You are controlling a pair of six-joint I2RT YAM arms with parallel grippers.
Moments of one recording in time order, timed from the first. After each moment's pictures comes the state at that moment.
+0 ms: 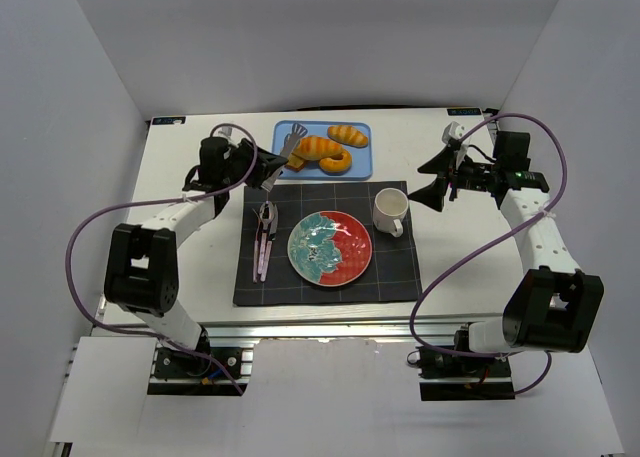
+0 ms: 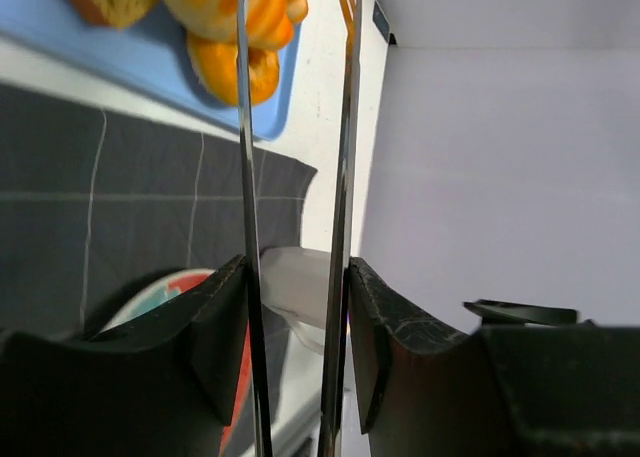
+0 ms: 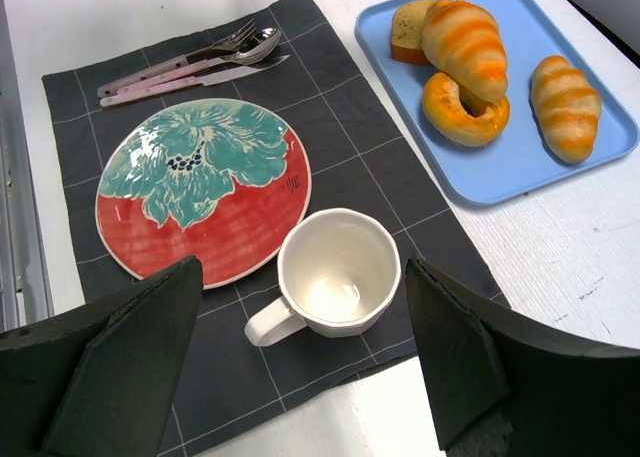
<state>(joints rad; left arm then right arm) -0.19 1.65 1.06 0.21 0.46 -1.11 -0.07 1.39 1.16 -0.52 -1.20 -0.70</state>
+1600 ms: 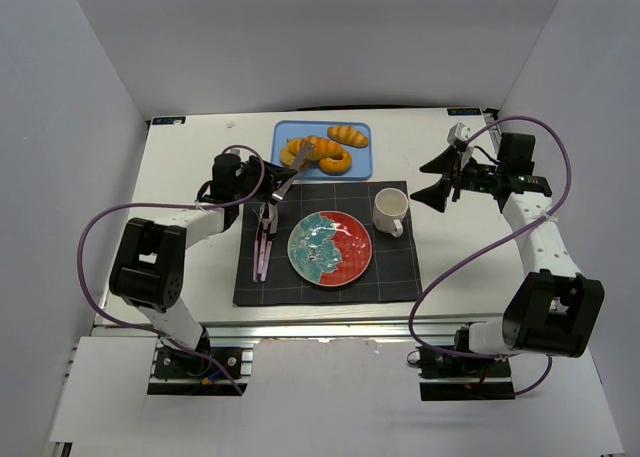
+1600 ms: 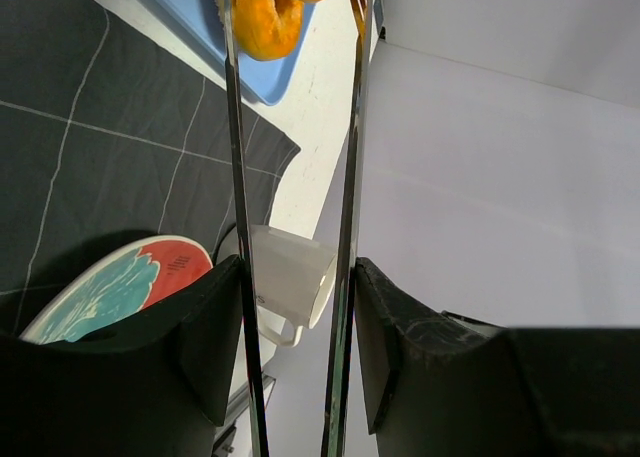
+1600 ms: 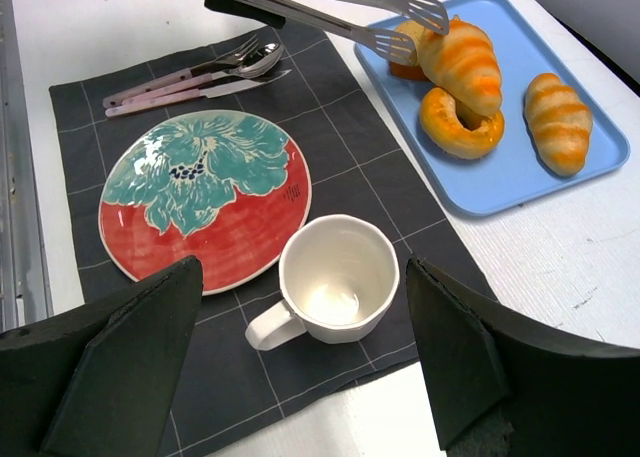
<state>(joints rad) -0.25 1.67 0.90 0.37 0.43 -1.39 -0.10 1.37 1.13 -0.47 -1.24 -0.68</state>
